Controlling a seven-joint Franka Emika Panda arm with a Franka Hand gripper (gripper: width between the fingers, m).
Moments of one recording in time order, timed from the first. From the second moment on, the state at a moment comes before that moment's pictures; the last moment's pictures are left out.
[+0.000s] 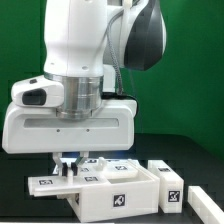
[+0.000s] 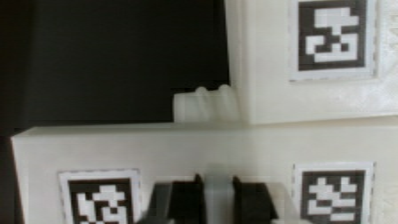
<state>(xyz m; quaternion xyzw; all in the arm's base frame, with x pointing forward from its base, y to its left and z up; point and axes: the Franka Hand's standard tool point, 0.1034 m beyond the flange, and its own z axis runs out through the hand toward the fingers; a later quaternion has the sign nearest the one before) 0.564 -0.080 0.063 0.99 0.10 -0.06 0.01</state>
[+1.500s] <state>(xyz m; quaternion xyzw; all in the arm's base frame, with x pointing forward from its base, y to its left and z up) 0.571 -0.033 0.062 1.00 0.06 -0.05 0.01</state>
